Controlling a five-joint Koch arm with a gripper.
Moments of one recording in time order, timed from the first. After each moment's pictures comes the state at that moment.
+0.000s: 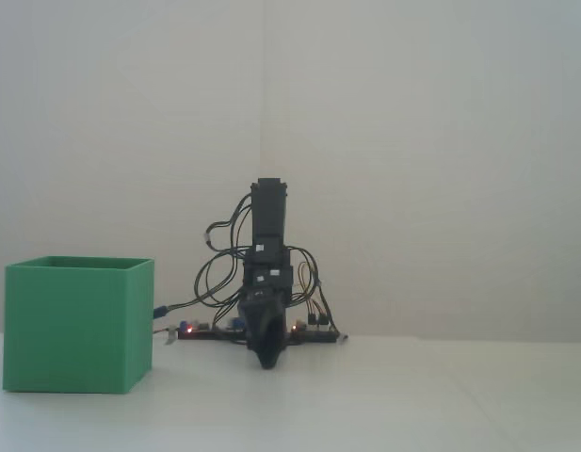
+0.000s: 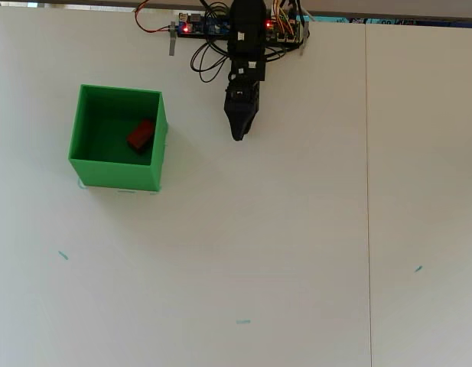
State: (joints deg) arm -0.7 128.2 176.6 -1.8 10.7
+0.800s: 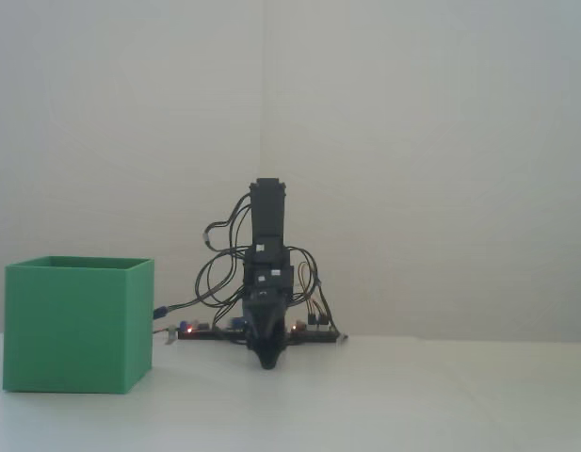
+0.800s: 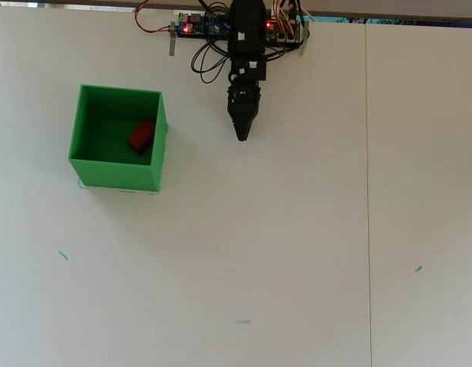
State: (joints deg) arm -2.5 128.2 176.6 -1.2 4.6
